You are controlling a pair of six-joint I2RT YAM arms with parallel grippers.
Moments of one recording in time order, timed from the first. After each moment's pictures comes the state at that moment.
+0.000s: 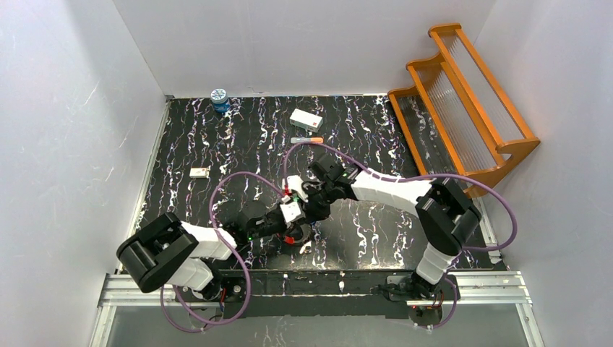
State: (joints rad) left arm -0.79 1.38 0.20 0.85 0.40 0.23; right arm 0.89 1.72 1.13 -0.50 -0.57 -0.51
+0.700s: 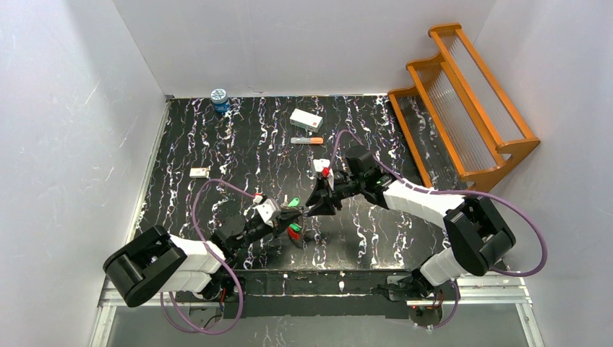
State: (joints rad) left arm -0.79 1.24 0.03 1.22 0.26 -0.01; right arm 0.70 1.48 0.82 0.06 -1.02 -0.37
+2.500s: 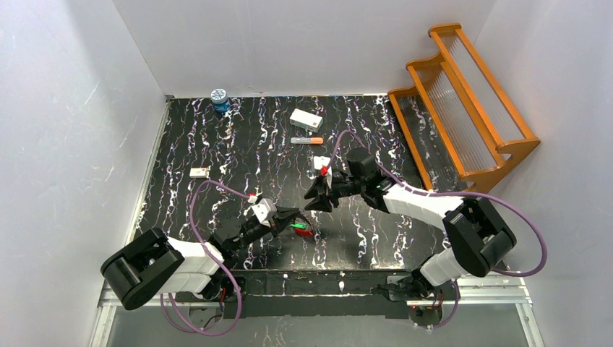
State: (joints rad) left arm -0.79 1.22 0.01 1.29 0.25 -0.05; right arm 0.71 1.46 0.77 0.23 -0.88 -0.29
